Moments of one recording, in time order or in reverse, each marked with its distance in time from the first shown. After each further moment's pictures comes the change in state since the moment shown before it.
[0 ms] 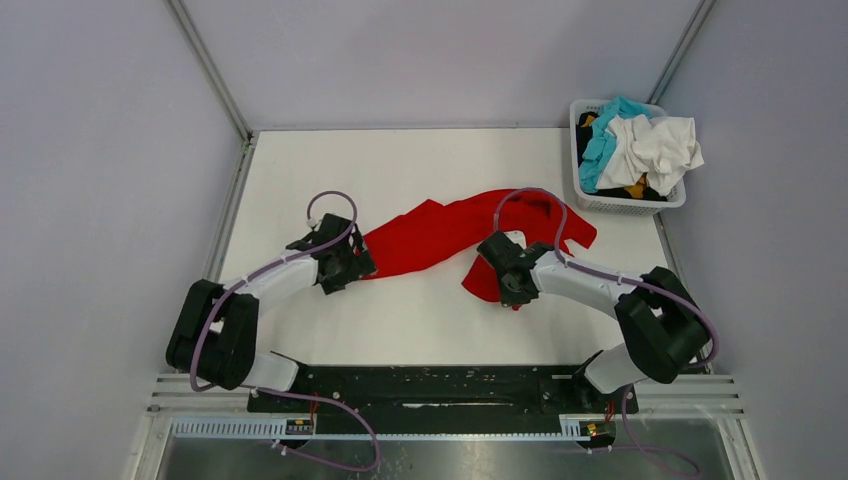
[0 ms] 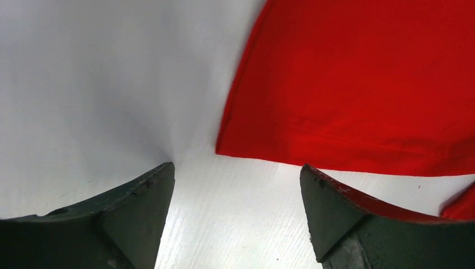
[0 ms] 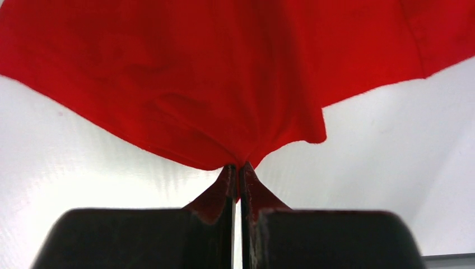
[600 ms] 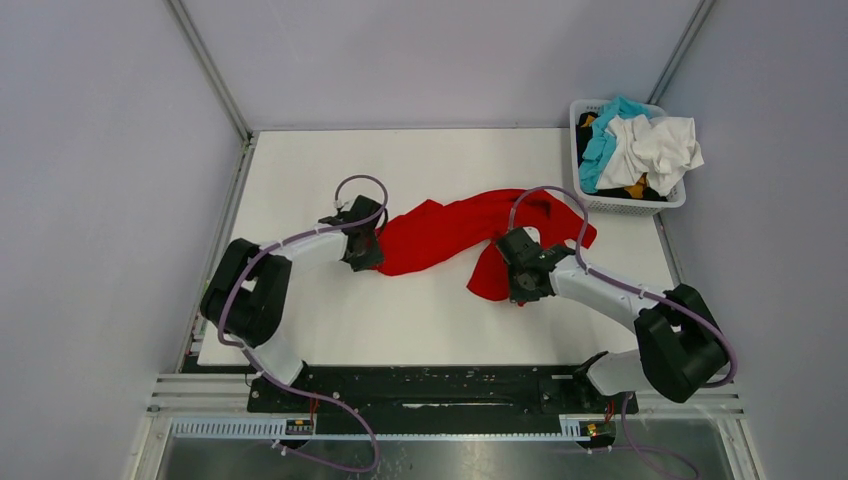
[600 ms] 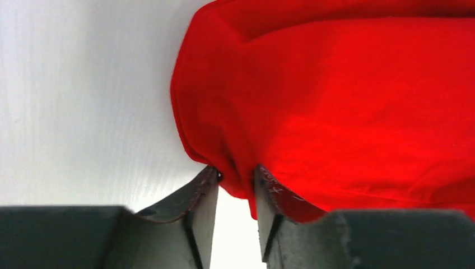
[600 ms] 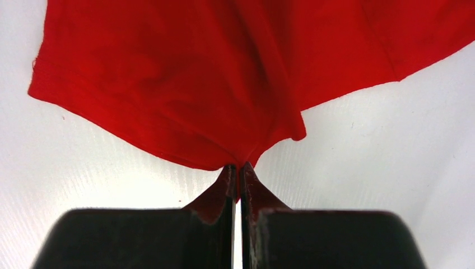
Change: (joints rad) left arm -0.118 0.270 0.245 -0.046 -0.109 0.002; right arm -0.102 -0.124 -0.078 0.053 -0.057 -0.044
